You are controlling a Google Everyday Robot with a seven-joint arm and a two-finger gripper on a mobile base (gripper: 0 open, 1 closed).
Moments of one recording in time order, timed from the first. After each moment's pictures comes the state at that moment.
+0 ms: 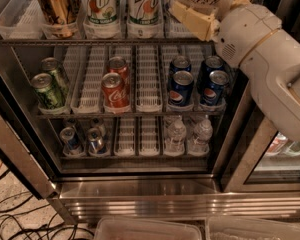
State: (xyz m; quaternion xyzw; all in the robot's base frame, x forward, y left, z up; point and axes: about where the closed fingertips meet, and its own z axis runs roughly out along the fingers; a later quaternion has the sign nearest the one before) arm 0.564 -0.111 1.112 -0.24 0.51 0.13 0.81
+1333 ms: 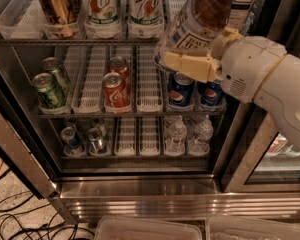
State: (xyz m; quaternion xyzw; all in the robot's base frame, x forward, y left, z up) arm 0.508 -0.085 1.058 -0.31 0.59 0.19 0.72
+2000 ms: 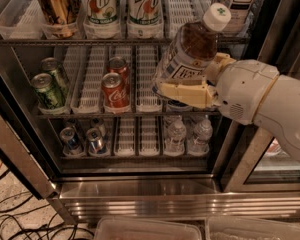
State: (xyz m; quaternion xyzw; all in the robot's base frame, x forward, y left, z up) arm 0.483 -0.075 1.014 -0.36 0.62 0.19 0.67
